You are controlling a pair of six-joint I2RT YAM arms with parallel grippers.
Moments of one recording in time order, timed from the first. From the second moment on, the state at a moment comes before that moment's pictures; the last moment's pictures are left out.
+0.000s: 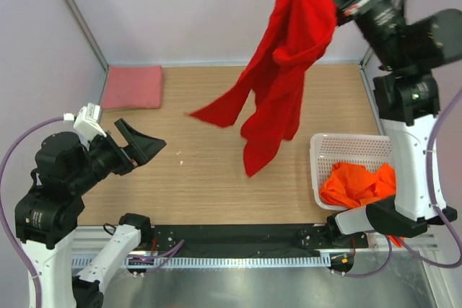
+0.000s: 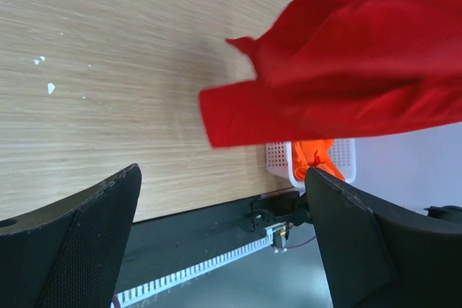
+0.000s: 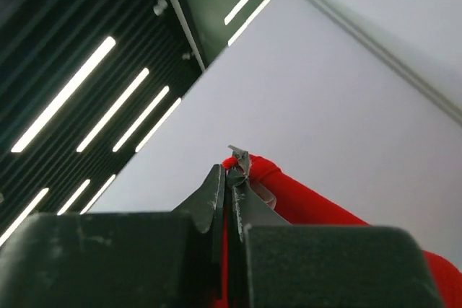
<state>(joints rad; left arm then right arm) -0.21 0.71 1.49 -1.17 0.28 -0.71 0.30 1.42 2.18 -0.10 -0.39 1.34</state>
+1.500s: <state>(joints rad) -0.43 1.67 1.20 -0.72 0.25 -0.82 0.58 1.43 0.69 -0.43 -0.52 0.59</state>
